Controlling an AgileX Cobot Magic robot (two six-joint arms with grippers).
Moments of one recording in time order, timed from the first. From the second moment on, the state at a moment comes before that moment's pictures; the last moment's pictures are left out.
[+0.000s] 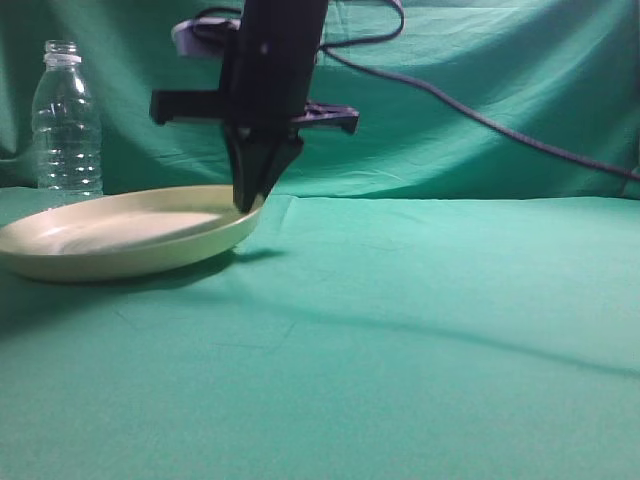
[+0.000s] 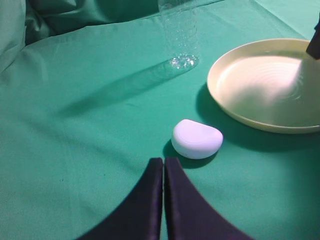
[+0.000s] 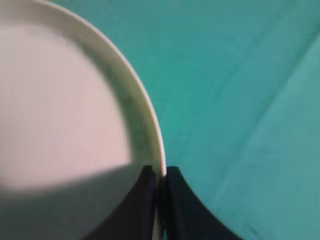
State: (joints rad) left arm 0.03 -0.02 0.02 -0.05 0.35 0.33; right arm 0.71 2.26 -1.81 -0.01 0.75 0.09
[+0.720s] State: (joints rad) left arm 0.03 -0.02 0.02 -0.05 0.35 0.33; right arm 0.47 2.08 -1.98 -0.08 1.20 0.06
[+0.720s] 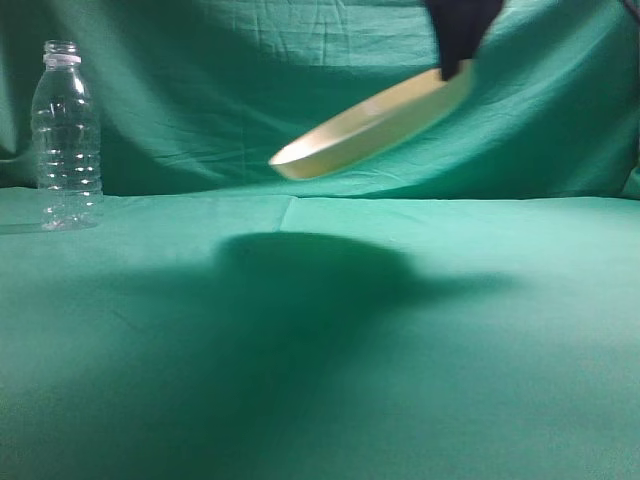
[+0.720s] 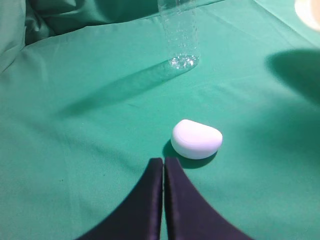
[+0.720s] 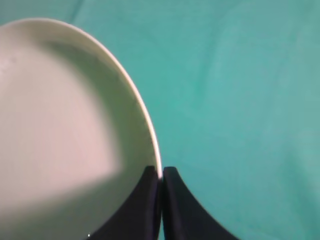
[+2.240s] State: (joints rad) left arm 0.03 -0.02 0.02 -0.05 0.35 0.33; right arm 0.00 1.67 -1.15 -0.08 0.78 0.11
